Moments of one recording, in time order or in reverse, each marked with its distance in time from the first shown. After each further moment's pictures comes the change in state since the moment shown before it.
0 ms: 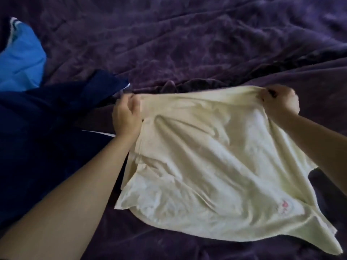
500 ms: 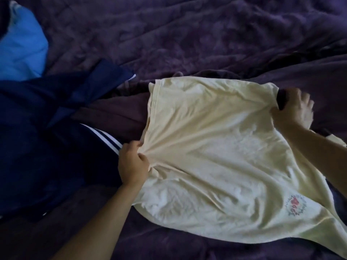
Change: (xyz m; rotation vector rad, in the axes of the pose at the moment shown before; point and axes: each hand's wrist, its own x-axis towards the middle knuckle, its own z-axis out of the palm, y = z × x) left_hand -0.103 -0.084 0.001 0.292 -0.105 -0.115; right_hand -0.025 0.024 0.030 -0.132 0.052 -0.017
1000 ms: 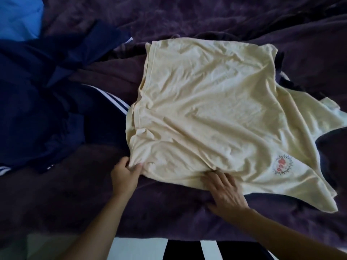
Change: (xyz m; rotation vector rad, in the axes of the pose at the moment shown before) left_hand -0.131 -0.077 -0.003 -0.195 -0.175 -0.313; right_hand -0.310 0.080 0.037 -0.248 -0.566 -0.870
